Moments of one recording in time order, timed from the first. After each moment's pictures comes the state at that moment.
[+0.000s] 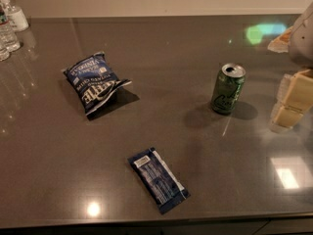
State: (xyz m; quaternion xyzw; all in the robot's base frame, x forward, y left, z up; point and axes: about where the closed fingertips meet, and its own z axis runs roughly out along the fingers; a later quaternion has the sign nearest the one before) arm 0.438 -0.217 0.976 -0.60 0.78 -0.03 0.16
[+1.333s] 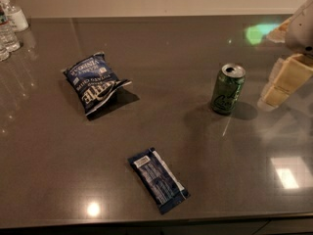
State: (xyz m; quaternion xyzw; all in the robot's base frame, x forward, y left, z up) arm 0.487 -0.225 0.974 -0.57 0.79 -0.01 0.22
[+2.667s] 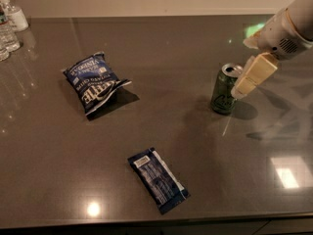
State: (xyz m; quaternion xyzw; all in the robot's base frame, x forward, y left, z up) arm 0.560 -0.206 0.933 -0.55 0.79 0.08 0.26
